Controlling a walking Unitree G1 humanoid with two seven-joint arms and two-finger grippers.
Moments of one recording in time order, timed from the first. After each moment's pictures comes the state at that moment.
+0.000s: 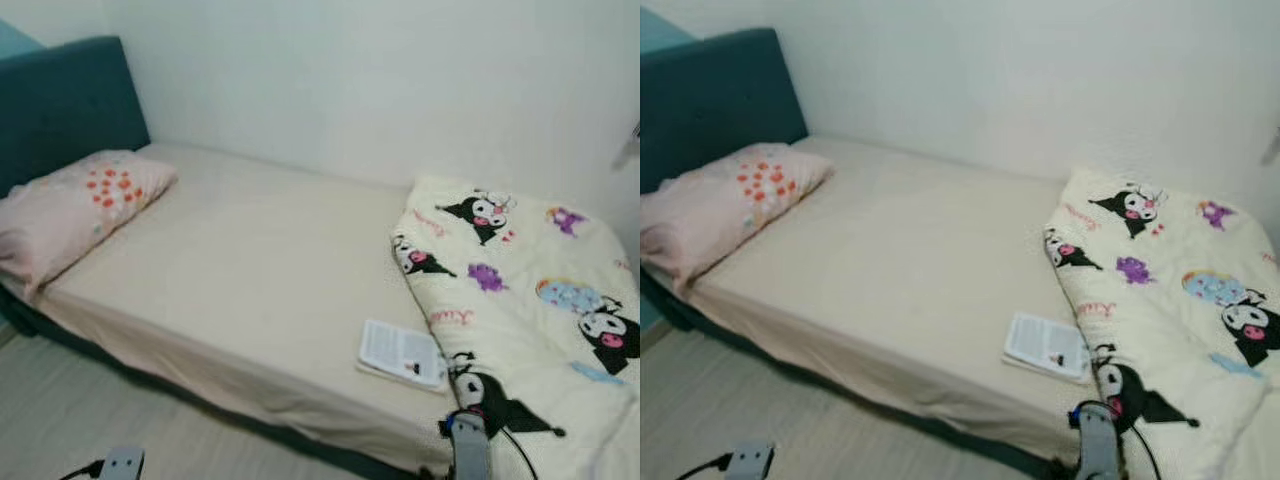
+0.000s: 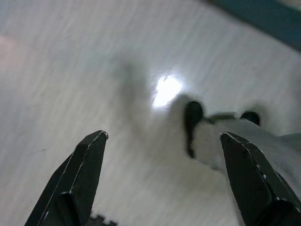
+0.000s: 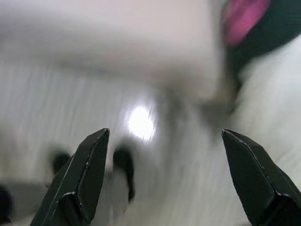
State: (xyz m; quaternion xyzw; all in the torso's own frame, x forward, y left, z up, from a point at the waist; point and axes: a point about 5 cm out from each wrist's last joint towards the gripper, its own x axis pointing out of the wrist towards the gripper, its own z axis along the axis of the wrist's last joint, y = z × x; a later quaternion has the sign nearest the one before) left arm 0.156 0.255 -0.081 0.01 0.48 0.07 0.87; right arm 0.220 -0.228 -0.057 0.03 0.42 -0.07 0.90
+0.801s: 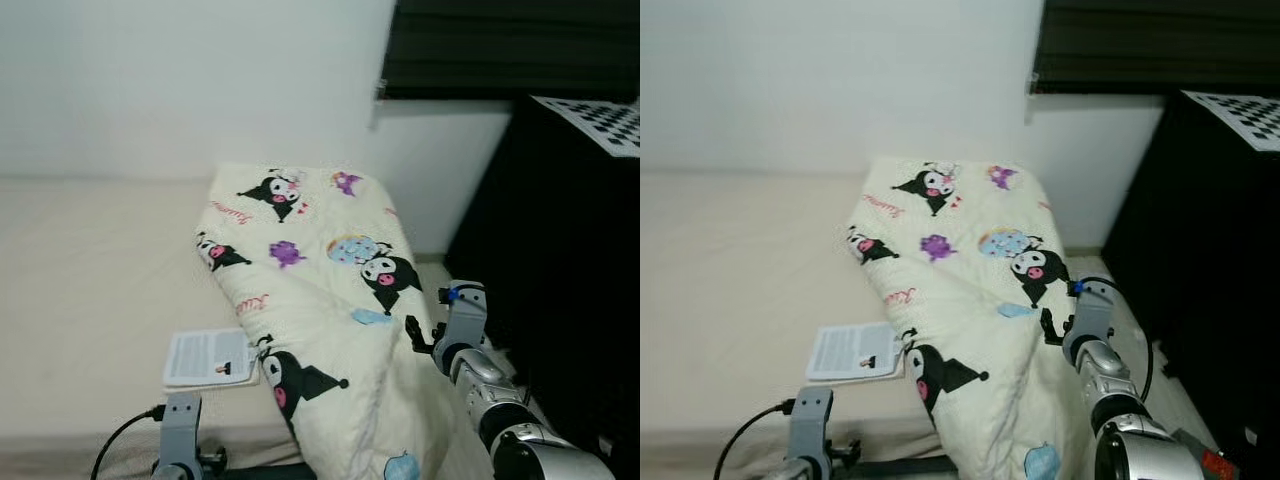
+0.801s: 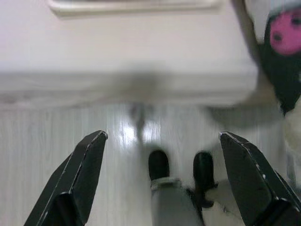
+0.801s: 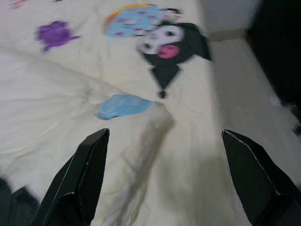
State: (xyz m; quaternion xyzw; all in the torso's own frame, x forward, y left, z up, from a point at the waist) left arm 0.226 0.193 -0.058 -0.02 0.38 0.06 0.92; right arm 0.331 -0.209 0.042 0.03 0.20 0.00 0.98
